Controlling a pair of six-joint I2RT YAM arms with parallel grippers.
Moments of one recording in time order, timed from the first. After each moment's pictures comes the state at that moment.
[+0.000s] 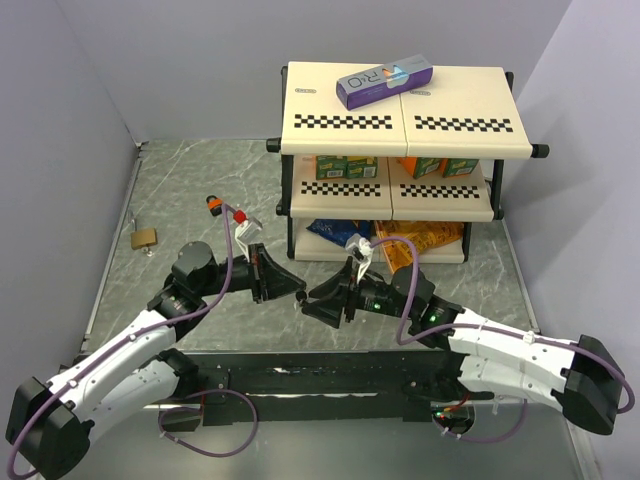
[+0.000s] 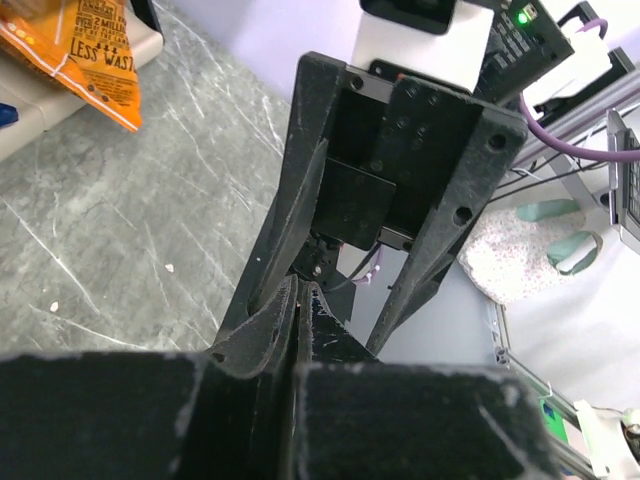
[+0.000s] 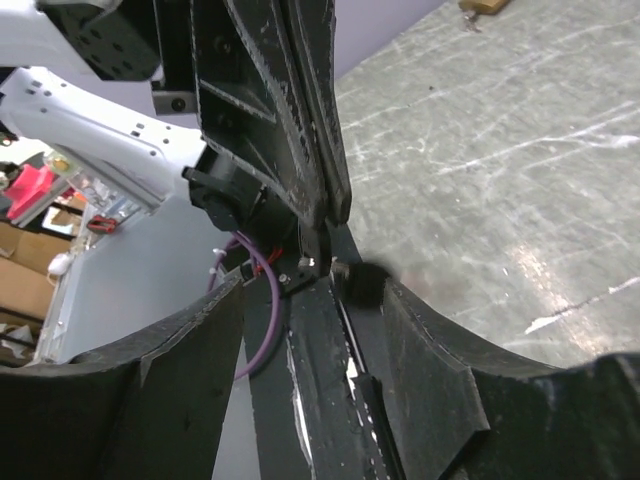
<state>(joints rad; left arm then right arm) -0.60 0.83 0.52 0.31 0.77 -0.68 0.97 0.90 0.46 0.41 -0.34 0.53</state>
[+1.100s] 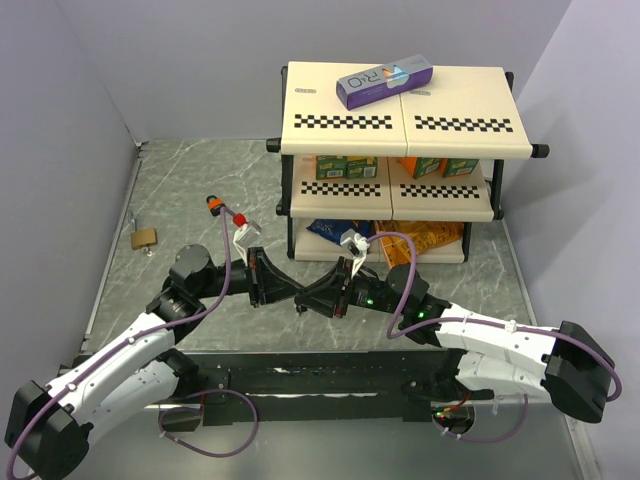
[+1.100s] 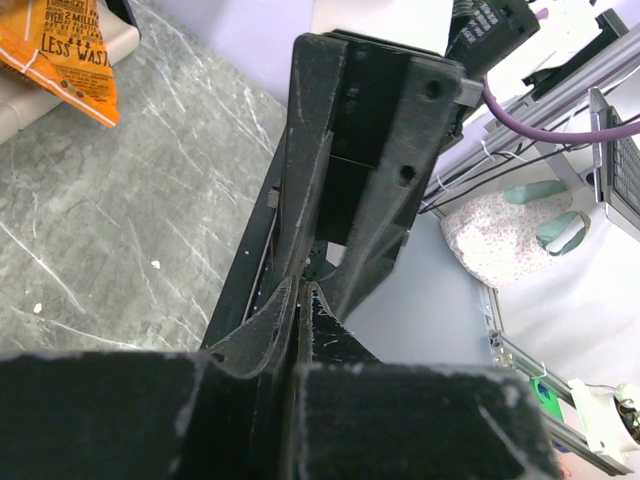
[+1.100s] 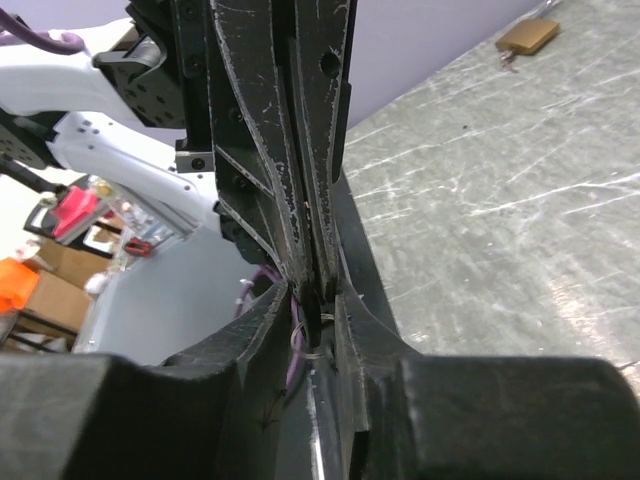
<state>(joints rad) -0.60 0.81 0.49 0.33 0.82 -0.68 0.97 1.02 0.46 0.64 -0.38 0.60</state>
